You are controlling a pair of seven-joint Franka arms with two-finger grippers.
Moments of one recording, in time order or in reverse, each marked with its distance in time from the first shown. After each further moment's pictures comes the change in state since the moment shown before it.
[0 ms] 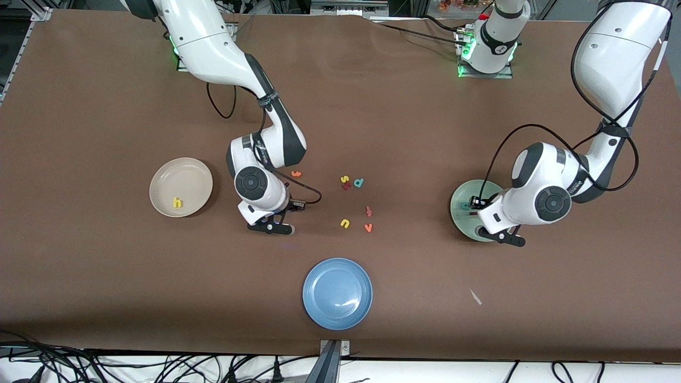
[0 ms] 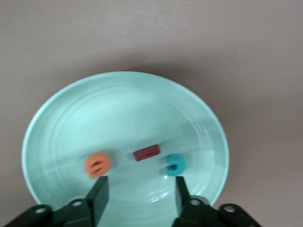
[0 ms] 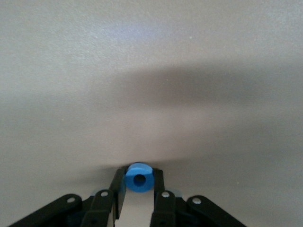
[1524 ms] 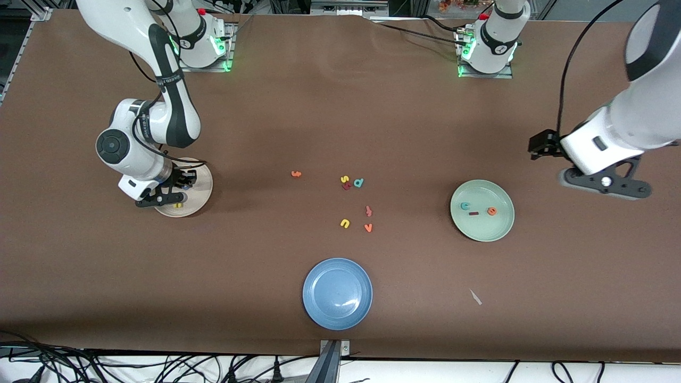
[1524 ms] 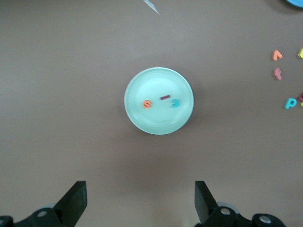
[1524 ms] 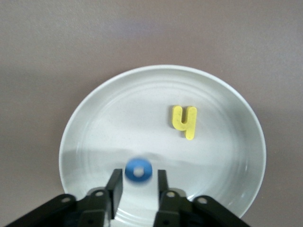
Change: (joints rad) left arm -0.001 -0.316 -0.050 0.507 -0.047 -0.697 0.041; right arm -0.017 -0.409 -0.351 -0.702 -0.060 0.222 -0.706
